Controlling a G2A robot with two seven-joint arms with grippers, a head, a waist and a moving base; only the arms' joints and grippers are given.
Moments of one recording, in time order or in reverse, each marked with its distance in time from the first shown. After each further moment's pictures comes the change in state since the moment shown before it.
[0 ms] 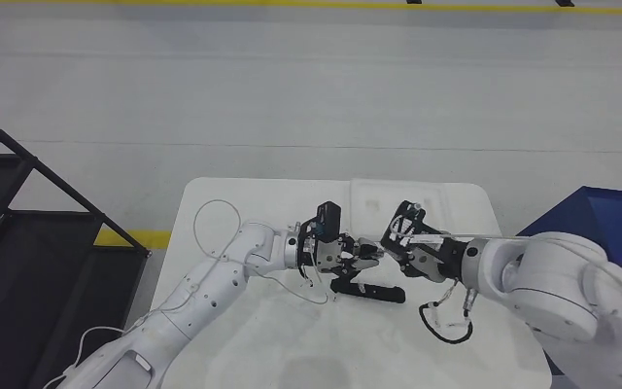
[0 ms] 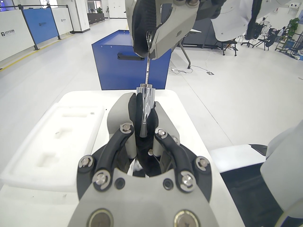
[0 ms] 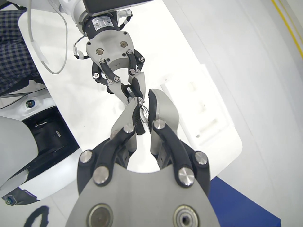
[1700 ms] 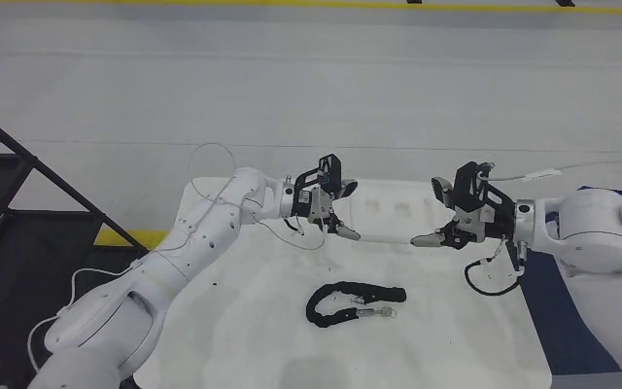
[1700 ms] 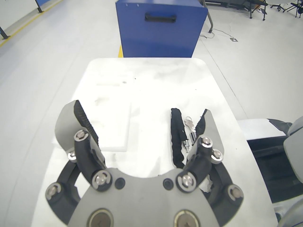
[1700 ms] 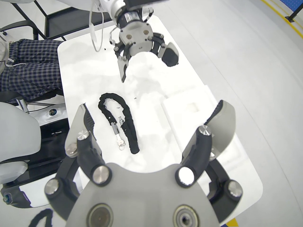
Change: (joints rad) left arm -0.389 0.004 0.199 0.270 -0.199 0.000 -0.169; right arm 0.073 0.018 0.127 0.491 0.299 -0.545 -0.241
